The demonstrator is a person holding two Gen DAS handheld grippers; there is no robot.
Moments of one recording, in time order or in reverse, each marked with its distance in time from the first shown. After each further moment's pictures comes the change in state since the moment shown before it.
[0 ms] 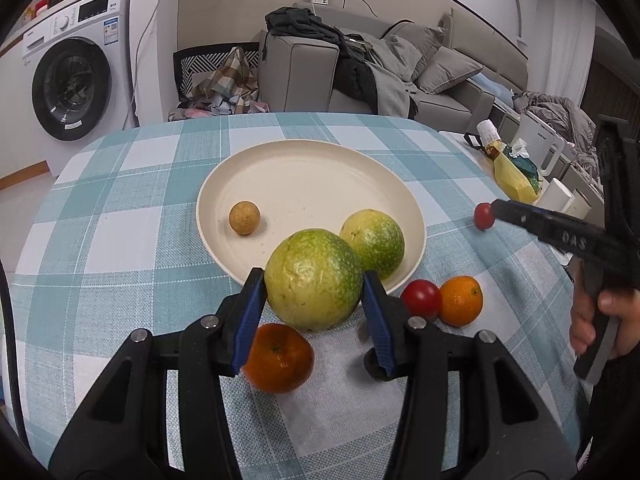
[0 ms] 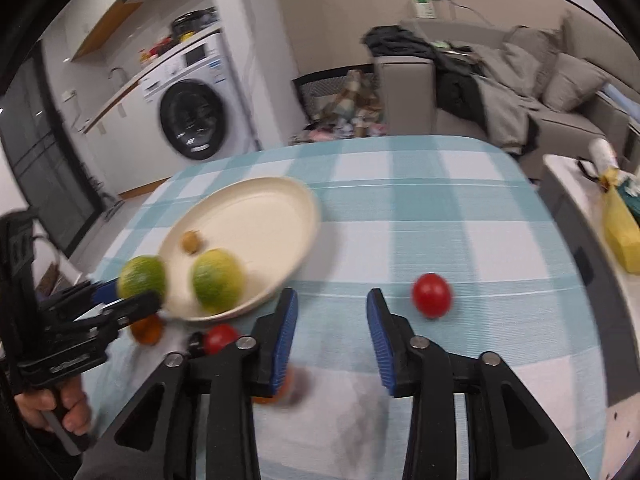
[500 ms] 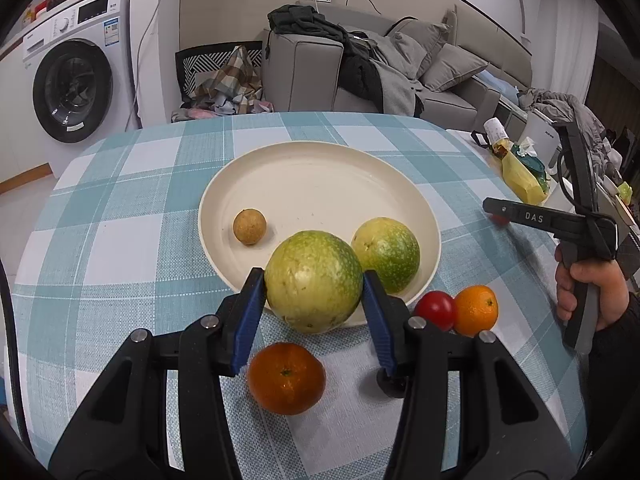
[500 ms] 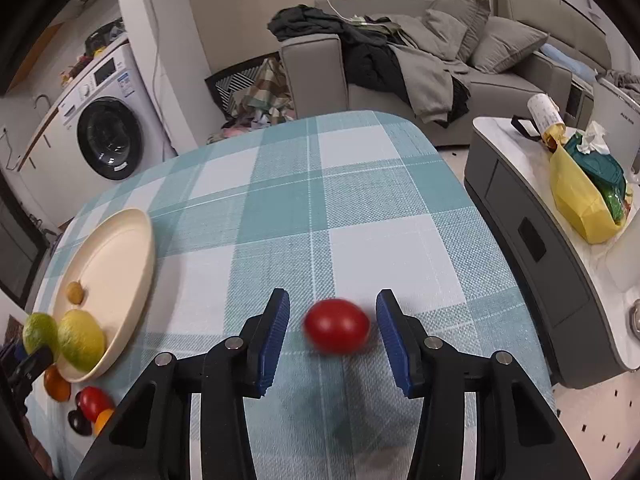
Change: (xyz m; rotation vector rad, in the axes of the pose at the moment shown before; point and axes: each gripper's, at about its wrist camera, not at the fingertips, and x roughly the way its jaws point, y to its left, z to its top) left arm 0.013 0.004 0.008 0.006 0.006 0.018; right arm 0.057 -0.073 0.025 0.103 0.089 -0.173
